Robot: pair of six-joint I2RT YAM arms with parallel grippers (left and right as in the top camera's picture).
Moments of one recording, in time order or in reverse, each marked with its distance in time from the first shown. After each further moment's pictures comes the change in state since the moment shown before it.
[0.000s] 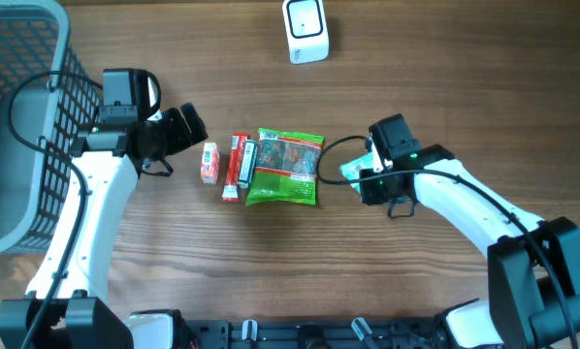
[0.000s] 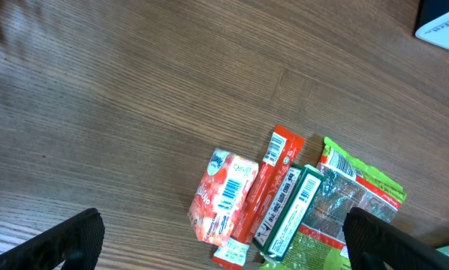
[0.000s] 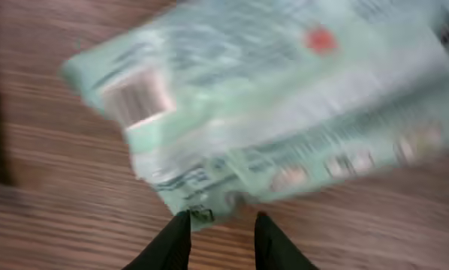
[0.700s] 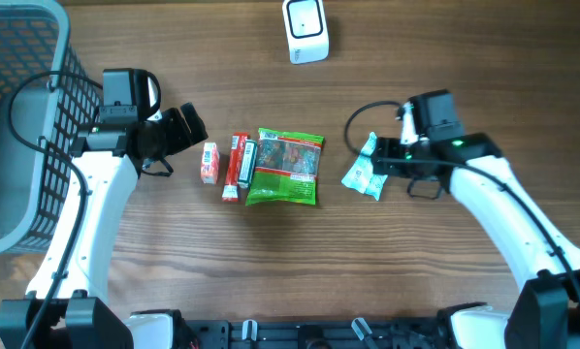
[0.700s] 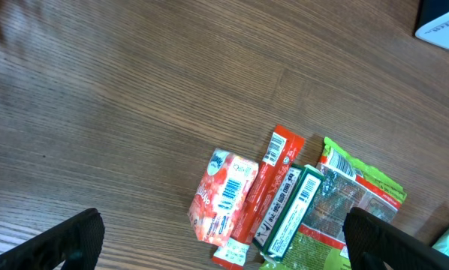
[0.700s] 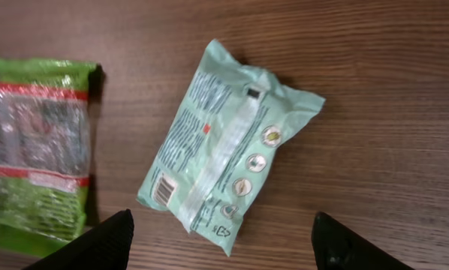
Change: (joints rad) left arm 0.000 0.000 0.000 0.000 0.000 0.000; right arm -0.164 -0.133 0.103 -0.039 -0.098 0.046
